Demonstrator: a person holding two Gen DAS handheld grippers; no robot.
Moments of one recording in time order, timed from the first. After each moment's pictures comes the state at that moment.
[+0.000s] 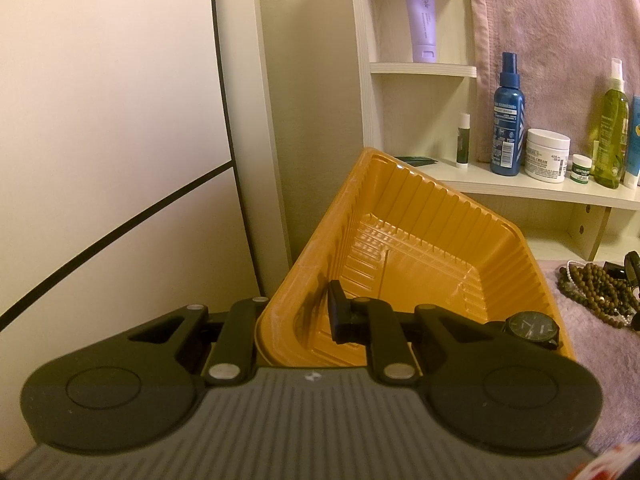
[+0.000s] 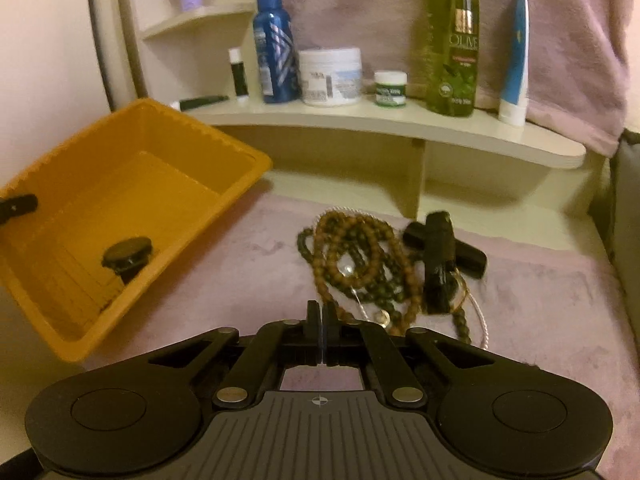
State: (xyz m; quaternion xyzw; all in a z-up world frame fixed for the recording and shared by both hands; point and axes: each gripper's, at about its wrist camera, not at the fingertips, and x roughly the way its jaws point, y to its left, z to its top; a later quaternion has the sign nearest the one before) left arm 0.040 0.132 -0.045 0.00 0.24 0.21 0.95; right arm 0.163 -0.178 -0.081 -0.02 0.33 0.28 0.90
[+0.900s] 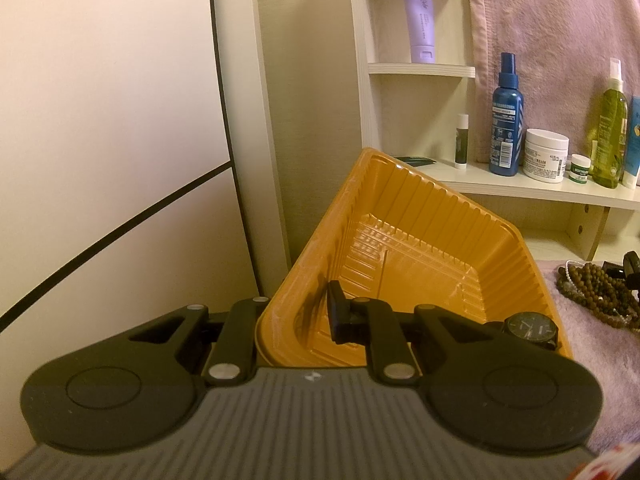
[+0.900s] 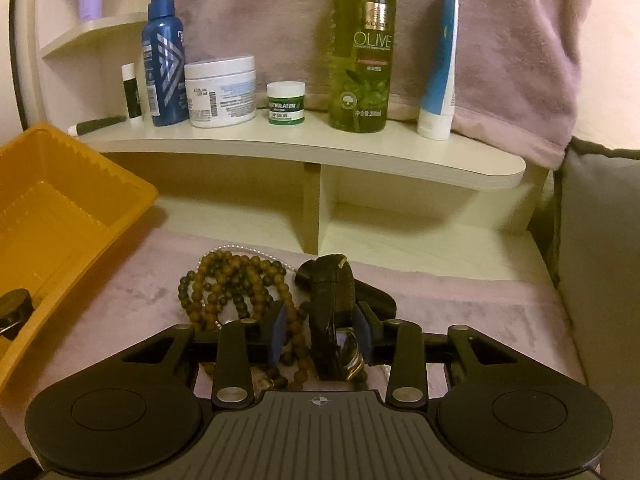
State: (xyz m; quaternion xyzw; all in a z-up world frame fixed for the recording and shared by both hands) left arm 0.040 0.132 -0.043 0.00 0.24 0.21 0.95; right arm 0.220 -0.193 -0.089 -0.03 0.31 0.18 0.93
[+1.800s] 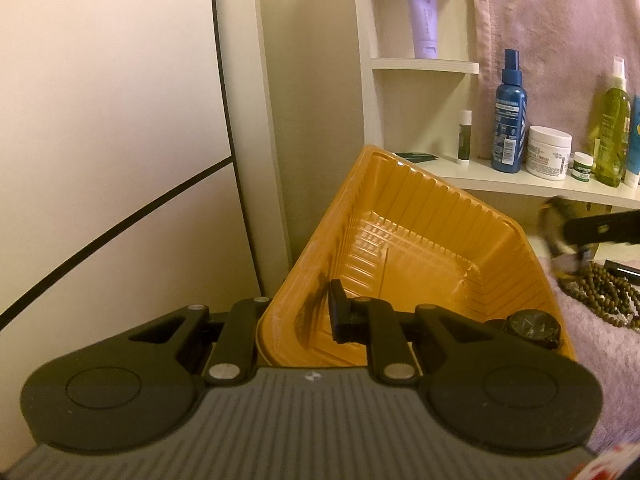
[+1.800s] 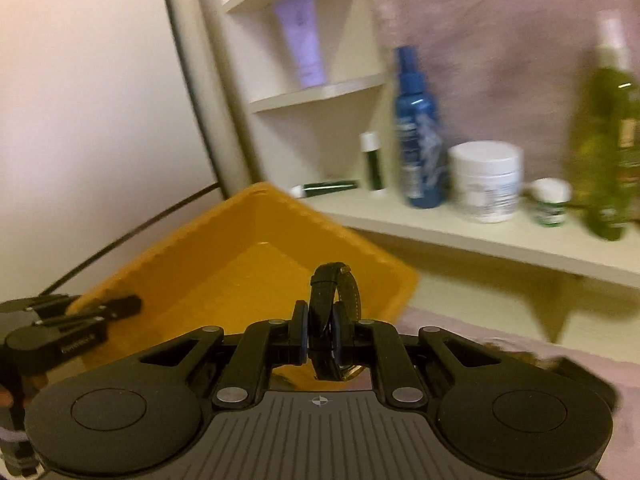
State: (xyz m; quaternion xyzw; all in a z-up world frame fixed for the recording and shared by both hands) left arm 0.041 0.134 -0.045 0.00 0.24 0.21 0.95; right arm 0.191 -0.094 -0.023 0.03 0.27 0.44 0.86
